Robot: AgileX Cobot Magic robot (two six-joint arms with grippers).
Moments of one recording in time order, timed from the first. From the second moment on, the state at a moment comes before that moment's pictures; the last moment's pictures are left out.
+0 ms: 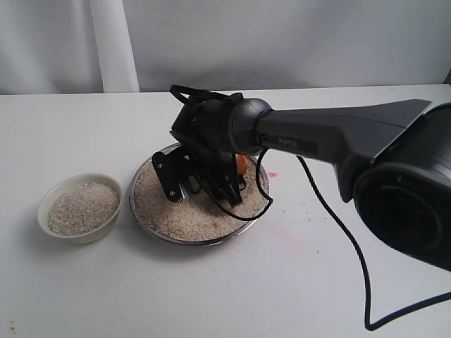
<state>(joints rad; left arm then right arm) -0.01 0.00 0.00 0.13 0.28 -0.06 0.76 2.38 -1.85 -0.55 0.85 -0.92</state>
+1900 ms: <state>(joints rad) -0.01 0.00 0.00 0.13 0.28 -0.06 0.68 2.38 -1.86 0.05 0.70 -0.94</state>
